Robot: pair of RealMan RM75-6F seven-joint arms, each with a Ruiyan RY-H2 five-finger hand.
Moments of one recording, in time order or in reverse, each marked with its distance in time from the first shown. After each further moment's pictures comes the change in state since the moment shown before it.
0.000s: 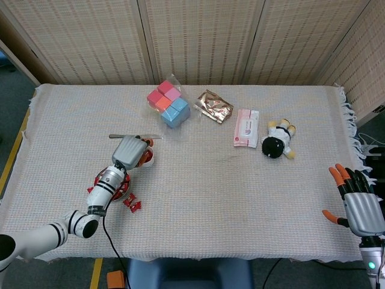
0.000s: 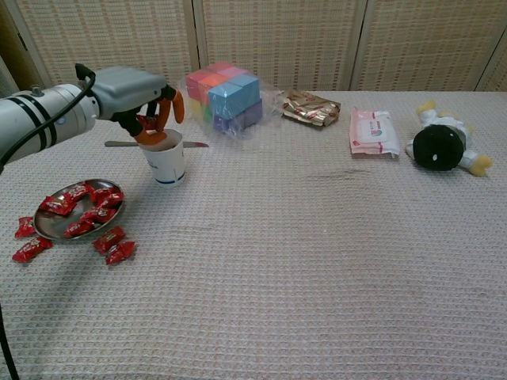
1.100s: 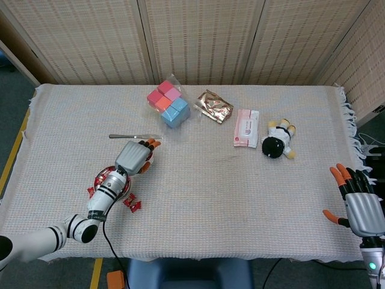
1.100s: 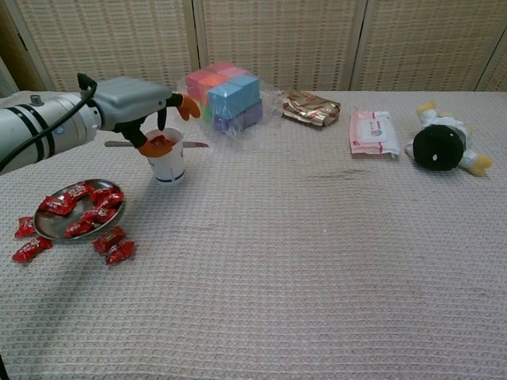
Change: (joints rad) left arm 0.013 0.017 0.020 -0.065 0.019 0.003 -0.018; right arm -0.004 0.001 0.000 0.001 -0.006 0.009 0.008
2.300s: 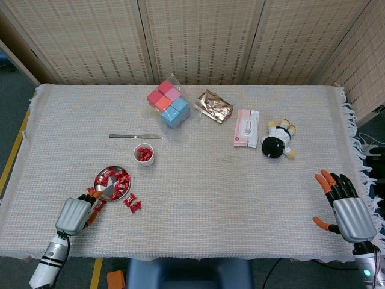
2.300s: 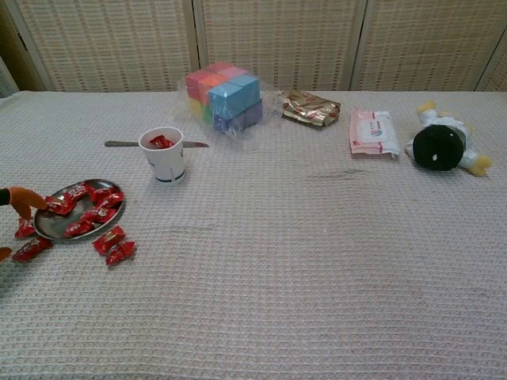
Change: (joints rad) left arm 0.556 0.035 0.304 0.000 0.269 0.508 -0.126; right arm 0.001 0.005 -0.047 -0.014 -0.109 0.014 0.011
